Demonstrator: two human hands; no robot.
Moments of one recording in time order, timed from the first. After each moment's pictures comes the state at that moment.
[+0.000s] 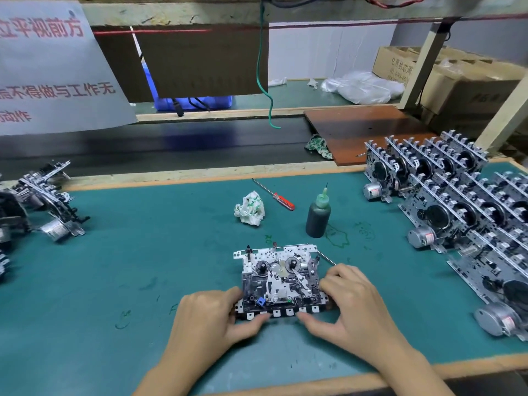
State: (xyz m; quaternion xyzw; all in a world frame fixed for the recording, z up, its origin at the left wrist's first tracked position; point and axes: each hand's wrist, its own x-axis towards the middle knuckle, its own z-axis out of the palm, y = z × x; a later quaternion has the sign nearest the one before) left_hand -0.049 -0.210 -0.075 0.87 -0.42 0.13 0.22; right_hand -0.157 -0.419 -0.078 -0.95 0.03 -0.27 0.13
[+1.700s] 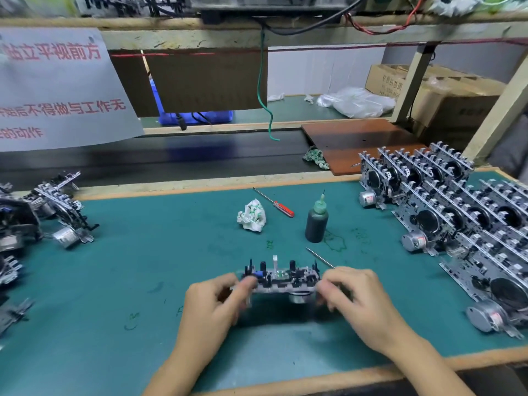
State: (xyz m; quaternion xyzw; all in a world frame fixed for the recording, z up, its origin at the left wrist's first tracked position) left_hand -0.054 -0.214 -0.057 0.79 -0.27 -0.03 0.55; right_hand -0.161 -0.414 -0.043 -0.91 0.08 -0.18 0.37
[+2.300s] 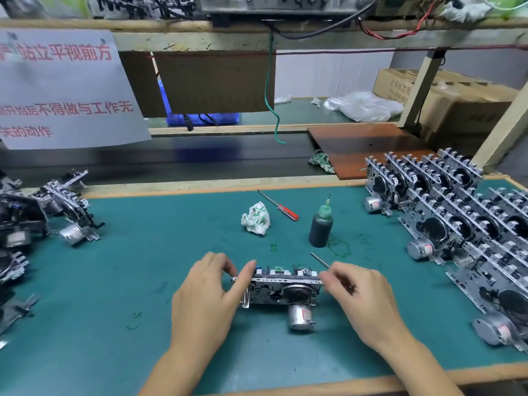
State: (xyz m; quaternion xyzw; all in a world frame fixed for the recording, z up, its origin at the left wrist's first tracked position) left_hand -0.052 -0.217 -0.039 0.91 -0.20 0.08 0.36; right_hand -0.154 -0.415 -0.042 -0.90 0.17 -0.19 0.36
